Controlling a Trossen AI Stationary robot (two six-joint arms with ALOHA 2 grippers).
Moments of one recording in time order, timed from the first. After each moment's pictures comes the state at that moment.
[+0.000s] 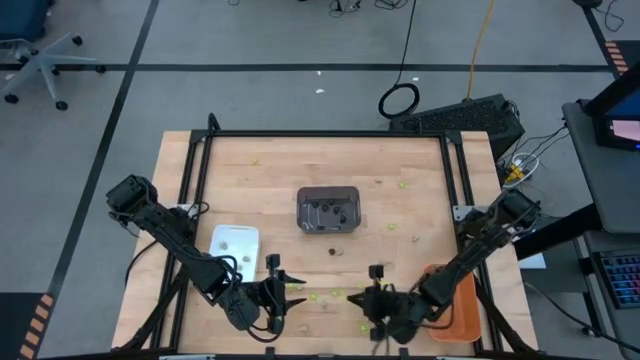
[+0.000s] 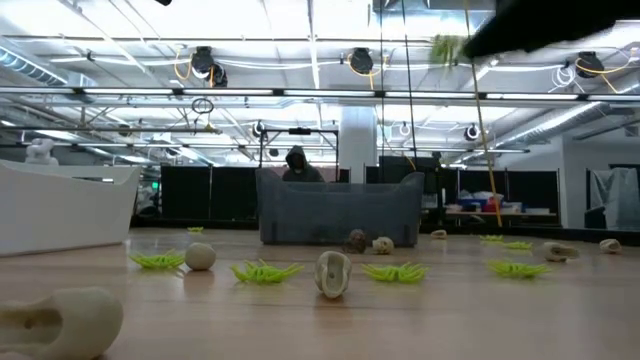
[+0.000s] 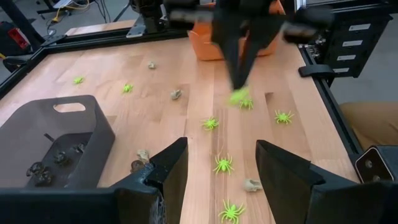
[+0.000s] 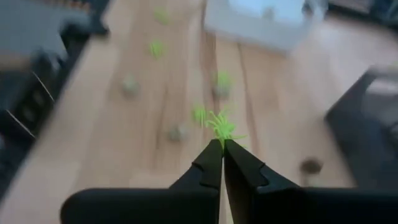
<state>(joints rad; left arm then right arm) -0.73 1.64 1.05 -0.02 -0.72 -0.31 0.78 1.75 1.08 -0.03 0.73 0.34</state>
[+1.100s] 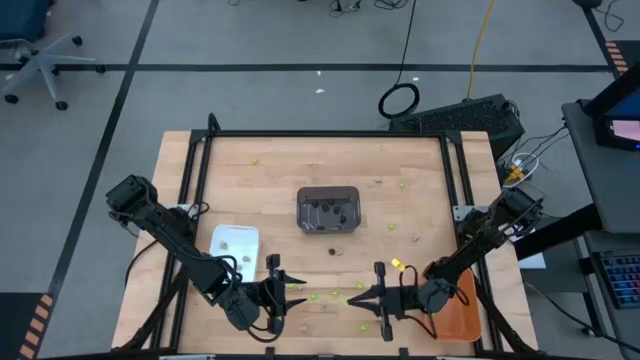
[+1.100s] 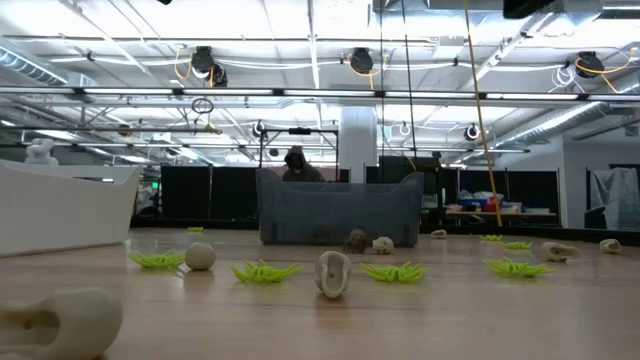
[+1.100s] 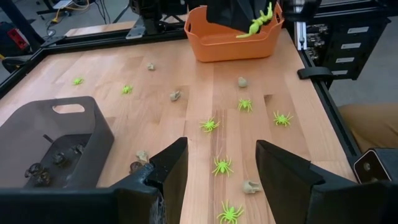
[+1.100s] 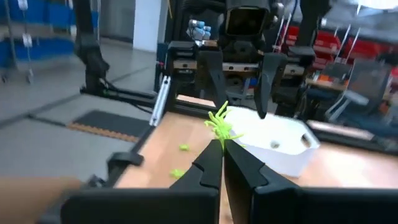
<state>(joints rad) -0.73 1.64 1.05 -0.01 -0.72 -0.31 0.77 1.74 0.74 1.05 0.68 -0.17</state>
